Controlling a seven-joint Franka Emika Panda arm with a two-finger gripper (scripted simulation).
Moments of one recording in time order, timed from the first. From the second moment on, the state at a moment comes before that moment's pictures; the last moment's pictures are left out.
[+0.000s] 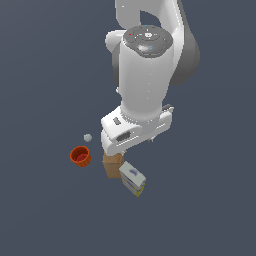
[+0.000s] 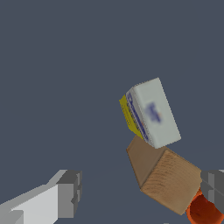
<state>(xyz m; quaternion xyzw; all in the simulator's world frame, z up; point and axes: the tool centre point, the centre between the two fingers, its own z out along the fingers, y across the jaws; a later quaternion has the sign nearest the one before) 0.093 0.028 0.256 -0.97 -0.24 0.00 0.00</state>
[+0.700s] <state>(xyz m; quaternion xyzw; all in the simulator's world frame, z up) 0.139 0.020 0.214 -0.92 -0.39 0.00 0.00</state>
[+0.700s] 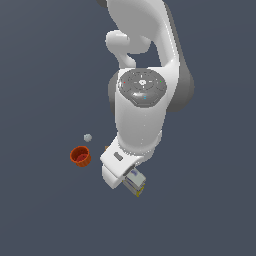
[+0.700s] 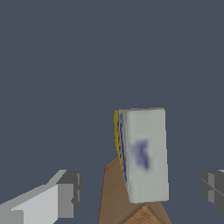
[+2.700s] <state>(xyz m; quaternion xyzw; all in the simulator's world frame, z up) 0.149 0.018 0.152 -0.91 -0.42 0.00 0.00</state>
